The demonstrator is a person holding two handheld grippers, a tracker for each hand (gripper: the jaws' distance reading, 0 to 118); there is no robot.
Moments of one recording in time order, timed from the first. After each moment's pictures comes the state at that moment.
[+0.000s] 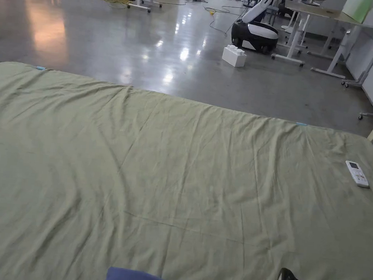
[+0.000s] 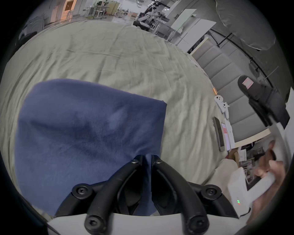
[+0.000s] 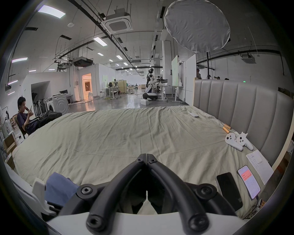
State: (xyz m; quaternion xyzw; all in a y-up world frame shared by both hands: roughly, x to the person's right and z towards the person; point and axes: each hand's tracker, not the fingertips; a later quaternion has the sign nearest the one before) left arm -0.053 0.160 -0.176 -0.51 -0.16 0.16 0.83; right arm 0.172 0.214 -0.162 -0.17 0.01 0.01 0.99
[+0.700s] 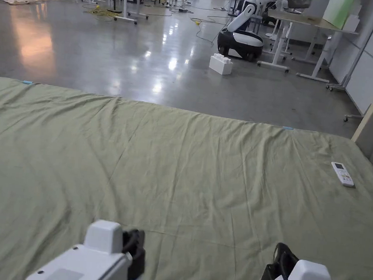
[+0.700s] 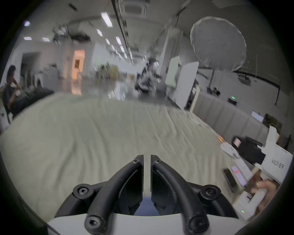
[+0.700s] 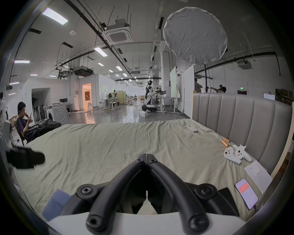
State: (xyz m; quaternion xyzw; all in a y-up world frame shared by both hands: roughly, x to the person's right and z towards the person) left arm -0.155 0.268 -0.181 -0.18 -0.06 0.08 0.98; right arm 0.165 0.252 -0.172 -0.10 0.00 0.01 0.99
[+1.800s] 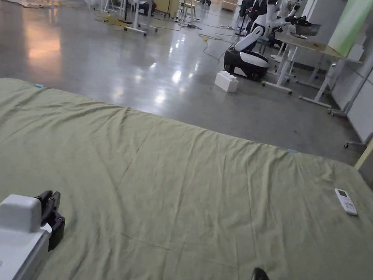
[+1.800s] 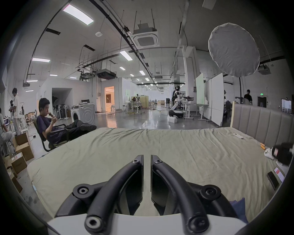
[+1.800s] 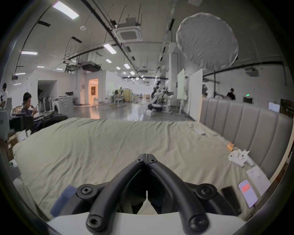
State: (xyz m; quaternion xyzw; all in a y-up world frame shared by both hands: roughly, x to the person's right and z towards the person) left arm -0.257 0.277 -0.164 -0.10 0.11 -0.01 0.99; right arm 0.101 0.244 -0.149 -0.13 0.04 0.04 0.99
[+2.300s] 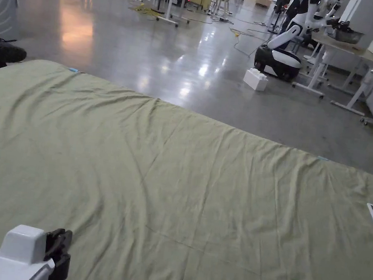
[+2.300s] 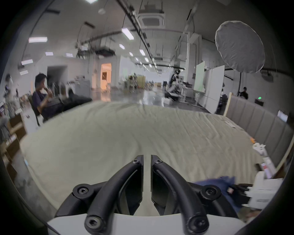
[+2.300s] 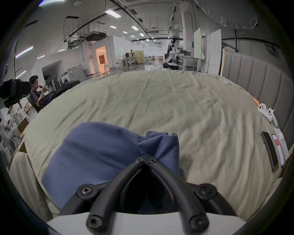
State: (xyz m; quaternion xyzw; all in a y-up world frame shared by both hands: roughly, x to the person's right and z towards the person) left arm -0.284 0.228 -0.125 -0.22 0.05 0.07 0.97; right arm 0.036 0.109 -0.151 -0.32 0.10 0.02 0.94
